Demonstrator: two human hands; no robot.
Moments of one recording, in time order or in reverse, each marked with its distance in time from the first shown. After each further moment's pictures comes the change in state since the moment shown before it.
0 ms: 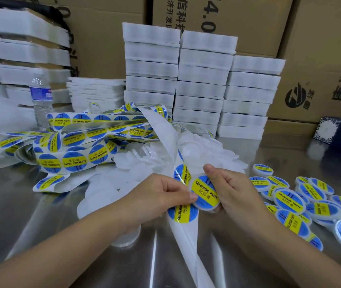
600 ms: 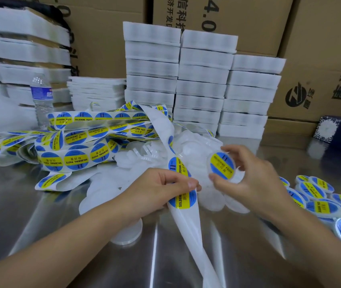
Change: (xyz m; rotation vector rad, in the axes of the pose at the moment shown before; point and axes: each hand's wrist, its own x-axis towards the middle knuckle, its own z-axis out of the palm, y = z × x) left_hand 0.005 0.002 -0.003 0.032 0.041 0.029; right_hand 0.005 -0.007 -0.032 -0.600 0.168 -0.216
